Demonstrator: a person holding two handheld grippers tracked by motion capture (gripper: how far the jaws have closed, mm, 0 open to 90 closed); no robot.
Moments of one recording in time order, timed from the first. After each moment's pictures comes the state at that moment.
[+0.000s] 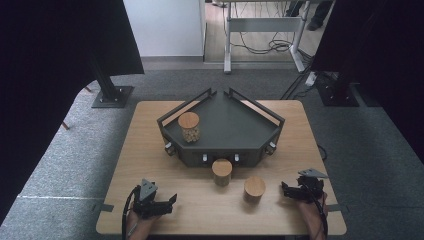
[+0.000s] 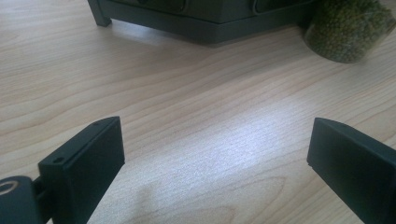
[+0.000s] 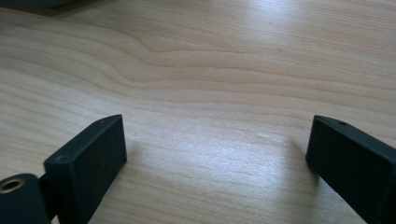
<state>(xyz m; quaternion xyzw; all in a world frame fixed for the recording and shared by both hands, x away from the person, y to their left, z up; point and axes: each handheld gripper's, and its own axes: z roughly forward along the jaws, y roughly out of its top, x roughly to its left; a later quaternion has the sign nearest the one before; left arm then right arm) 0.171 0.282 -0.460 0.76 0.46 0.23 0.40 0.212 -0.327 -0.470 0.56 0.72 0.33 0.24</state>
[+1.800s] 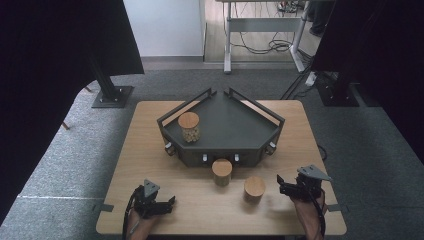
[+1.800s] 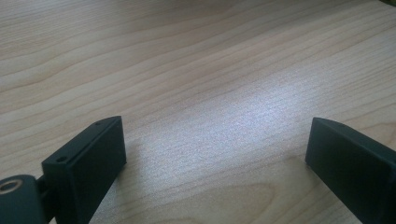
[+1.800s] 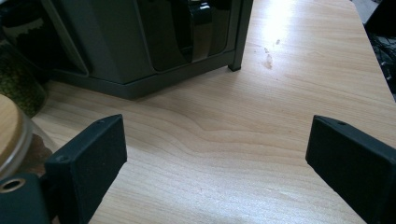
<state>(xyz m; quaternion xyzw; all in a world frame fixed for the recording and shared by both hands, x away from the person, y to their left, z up) 0.187 0.272 -0.463 0.78 0.48 0.22 0.34 0.176 -0.304 -0.436 0.52 0.70 0.39 0.29</state>
